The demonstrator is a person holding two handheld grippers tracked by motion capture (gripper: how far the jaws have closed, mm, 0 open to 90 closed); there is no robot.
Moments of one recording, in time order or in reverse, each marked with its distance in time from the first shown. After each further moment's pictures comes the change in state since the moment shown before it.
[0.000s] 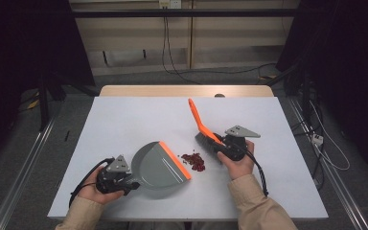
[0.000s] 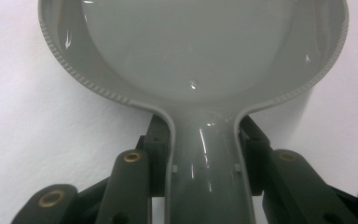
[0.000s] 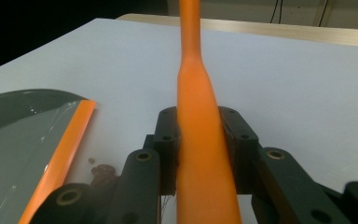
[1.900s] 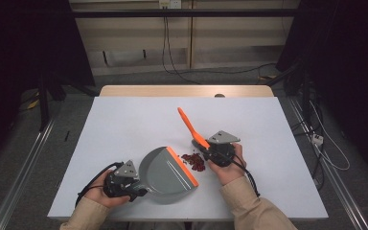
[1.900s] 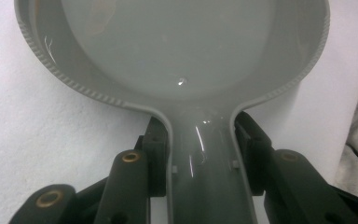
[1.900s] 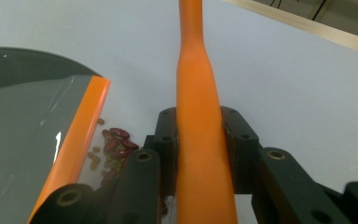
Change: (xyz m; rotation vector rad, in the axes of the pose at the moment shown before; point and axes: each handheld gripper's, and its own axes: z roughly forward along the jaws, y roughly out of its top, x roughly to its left) left arm -0.015 0.004 0.013 0.016 -0.096 0.028; right arm 0.040 0.000 0.005 0.143 -0.078 -0.216
